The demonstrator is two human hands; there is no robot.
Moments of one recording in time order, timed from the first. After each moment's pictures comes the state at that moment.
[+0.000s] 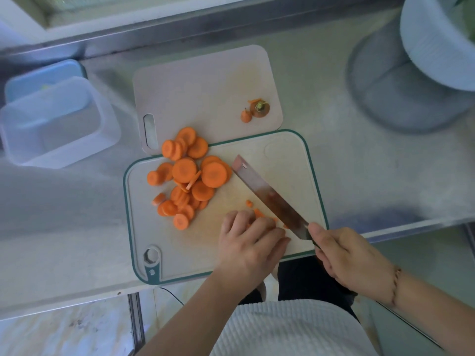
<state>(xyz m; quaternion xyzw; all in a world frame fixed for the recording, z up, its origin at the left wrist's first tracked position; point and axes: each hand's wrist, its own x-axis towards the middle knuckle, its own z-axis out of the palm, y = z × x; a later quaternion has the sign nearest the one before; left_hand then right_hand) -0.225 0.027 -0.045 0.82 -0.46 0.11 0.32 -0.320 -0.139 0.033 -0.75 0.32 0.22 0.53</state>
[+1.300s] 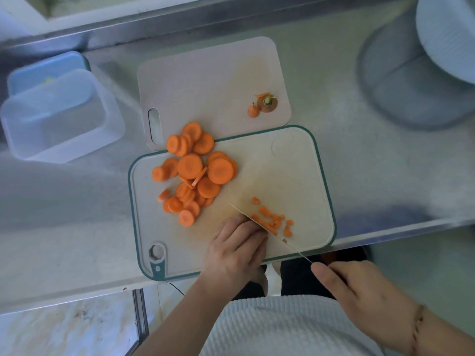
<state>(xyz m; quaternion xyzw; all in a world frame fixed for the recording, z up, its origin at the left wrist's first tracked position) -0.220 0.066 -0.062 0.81 -0.47 0.03 0.36 -0.352 -0.122 0.039 -0.84 0.26 0.26 0.41</state>
